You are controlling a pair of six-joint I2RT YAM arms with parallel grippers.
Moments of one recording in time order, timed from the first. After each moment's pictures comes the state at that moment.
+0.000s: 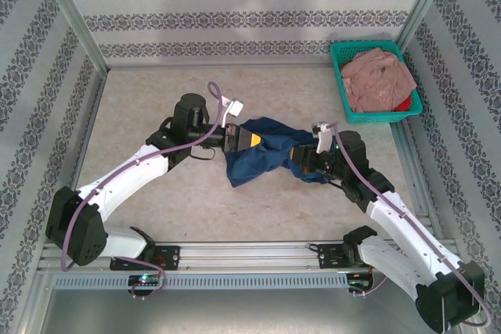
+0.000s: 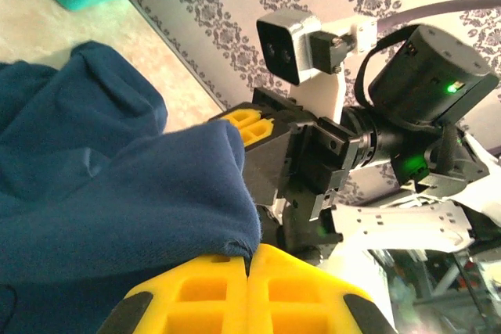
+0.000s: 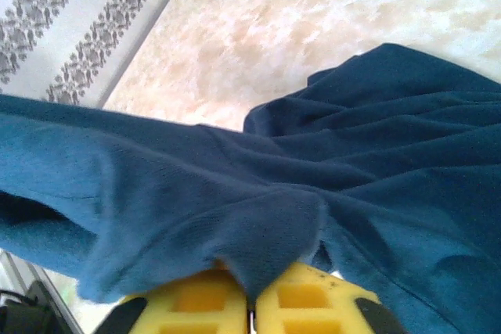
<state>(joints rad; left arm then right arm) -0.53 1.35 1.03 -0.05 0.89 -0.57 0.42 0.84 0.62 -0.27 -0.40 0.42</state>
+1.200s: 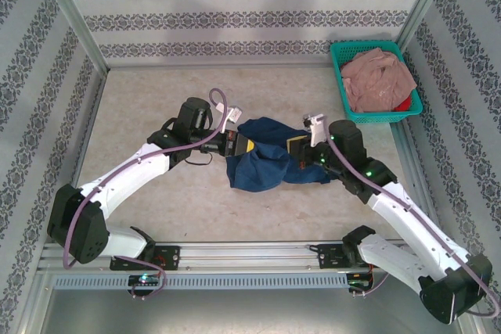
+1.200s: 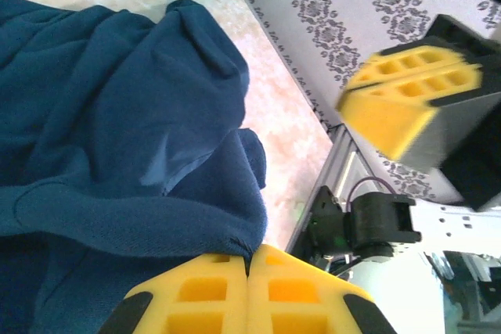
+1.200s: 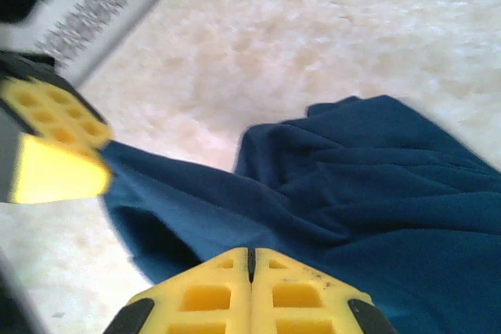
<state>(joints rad) -0.53 1.37 1.03 -0.26 0.72 -0.46 0.47 0.89 0.80 -0.39 -0.35 0.30</state>
